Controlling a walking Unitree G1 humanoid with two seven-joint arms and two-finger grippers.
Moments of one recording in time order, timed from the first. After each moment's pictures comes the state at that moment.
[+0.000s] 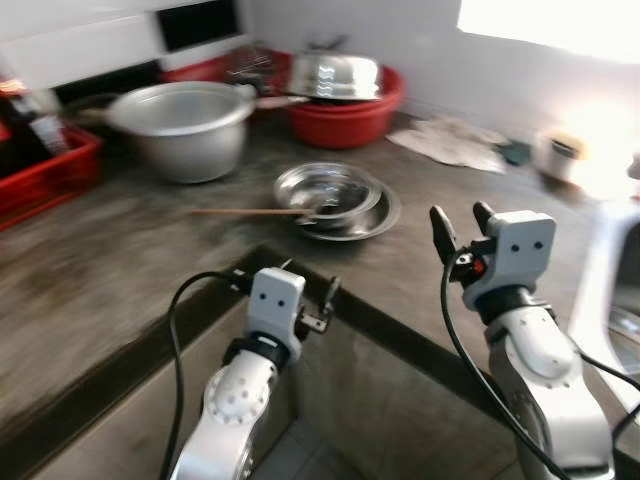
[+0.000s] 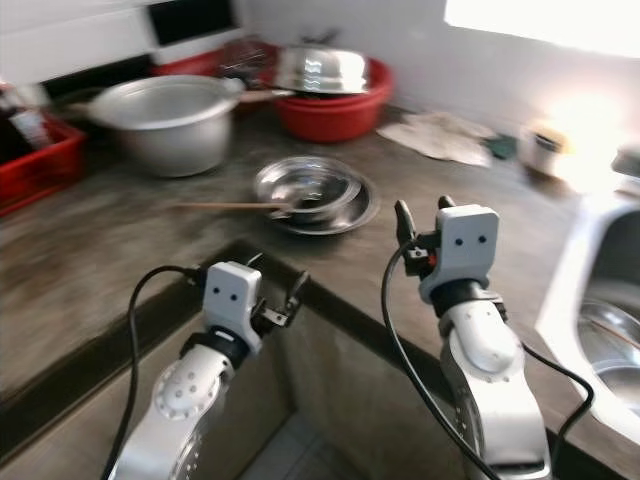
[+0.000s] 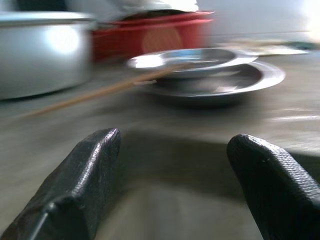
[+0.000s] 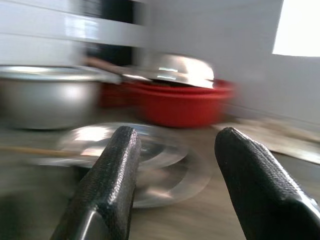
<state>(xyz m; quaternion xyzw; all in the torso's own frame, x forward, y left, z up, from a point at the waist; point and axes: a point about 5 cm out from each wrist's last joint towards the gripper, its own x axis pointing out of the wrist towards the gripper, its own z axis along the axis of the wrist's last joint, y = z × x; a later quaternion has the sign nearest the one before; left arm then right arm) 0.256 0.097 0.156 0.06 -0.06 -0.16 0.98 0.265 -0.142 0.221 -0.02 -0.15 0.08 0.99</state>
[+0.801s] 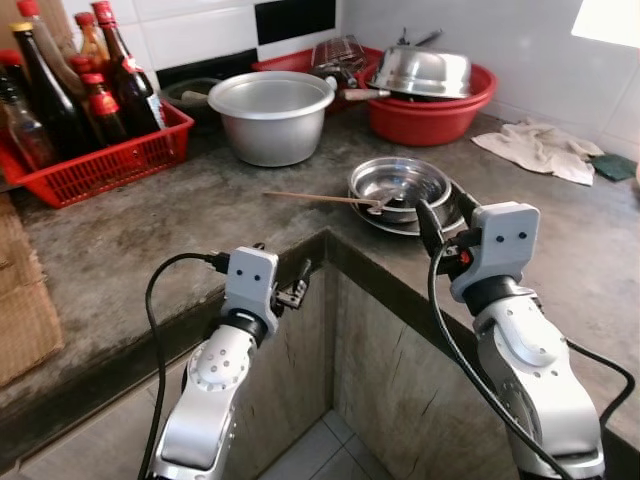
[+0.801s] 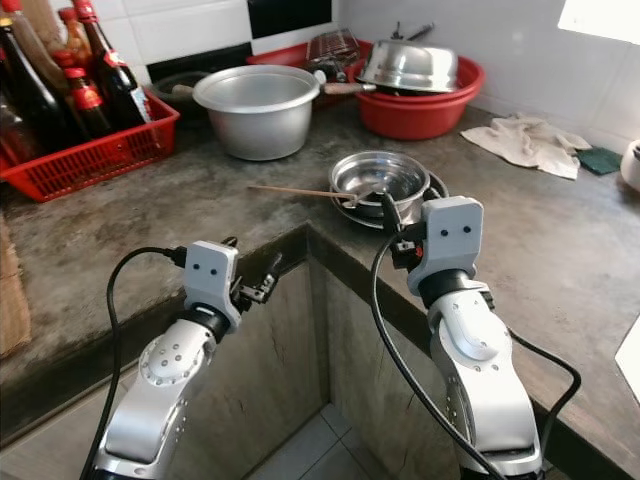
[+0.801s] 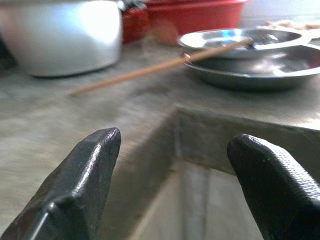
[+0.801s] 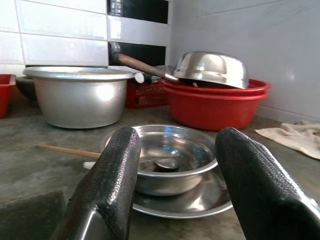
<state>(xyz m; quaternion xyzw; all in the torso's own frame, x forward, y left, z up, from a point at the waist) 0.281 0.103 0.156 0.06 -0.04 -0.17 0.98 0.273 -0.150 0.226 -0.03 -0.15 0.06 0.99</state>
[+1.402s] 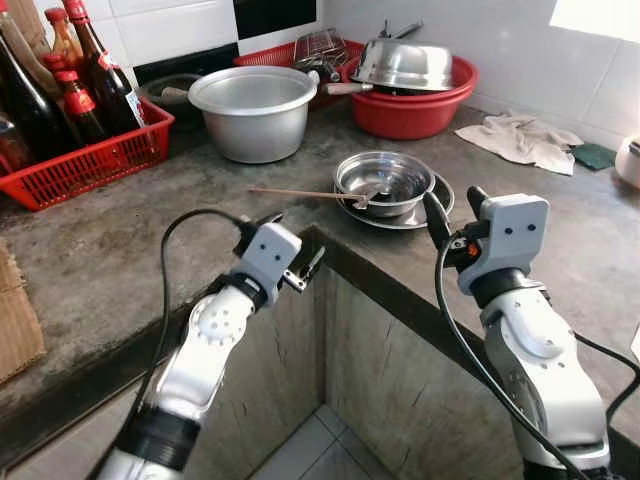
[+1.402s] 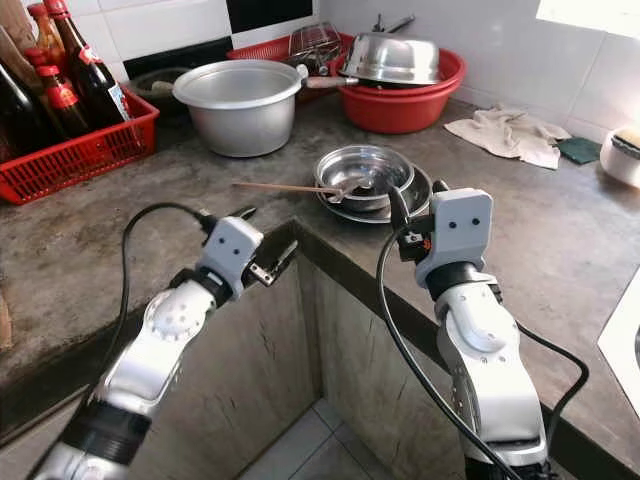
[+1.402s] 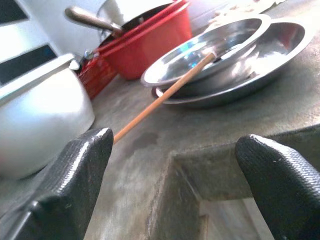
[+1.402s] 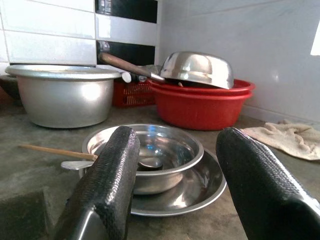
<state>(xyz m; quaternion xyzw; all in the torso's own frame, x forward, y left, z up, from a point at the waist) 0.329 0.111 0.183 0.26 -0.13 -0.24 0.93 0.277 -0.153 0.232 -0.03 -0.16 0.06 0.98</state>
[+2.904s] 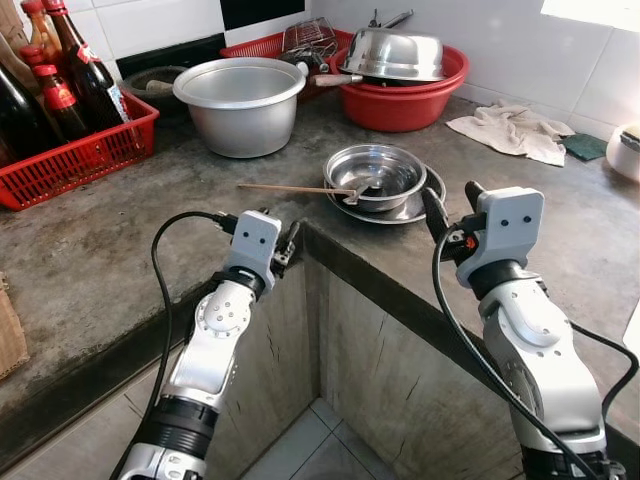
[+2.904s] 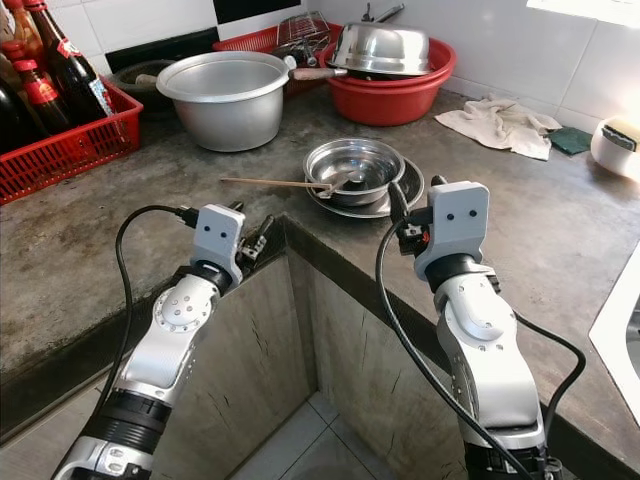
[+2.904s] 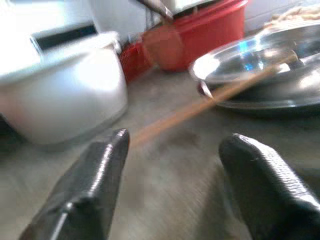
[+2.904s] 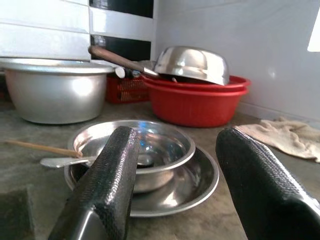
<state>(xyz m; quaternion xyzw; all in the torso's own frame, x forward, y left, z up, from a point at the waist) 0.348 0.123 0.194 0.20 -0.13 -0.14 0.96 0.287 -0.153 0.236 -0.04 -0.17 0.06 0.98</state>
